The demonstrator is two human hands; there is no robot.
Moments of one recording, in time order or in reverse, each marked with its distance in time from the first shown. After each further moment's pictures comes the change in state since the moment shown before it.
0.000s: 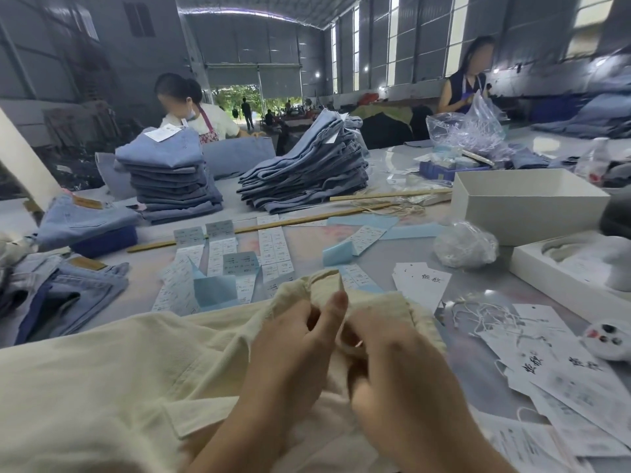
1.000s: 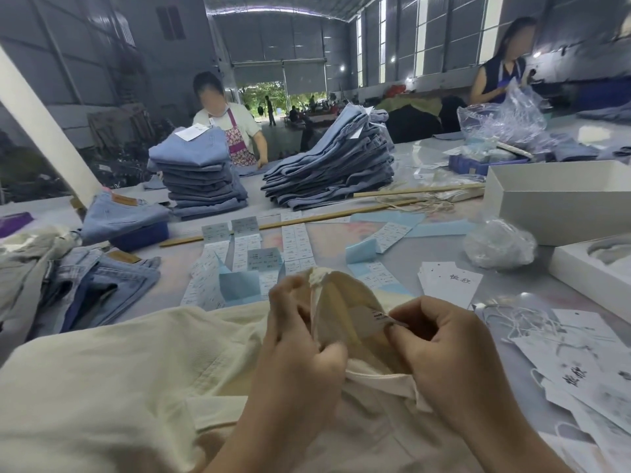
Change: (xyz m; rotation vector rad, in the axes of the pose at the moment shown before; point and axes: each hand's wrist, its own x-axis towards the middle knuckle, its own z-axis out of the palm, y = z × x) left_hand -0.023 0.001 -0.014 -0.081 0.120 0.024; right_hand 0.016 0.036 0.013 0.583 0.106 0.285
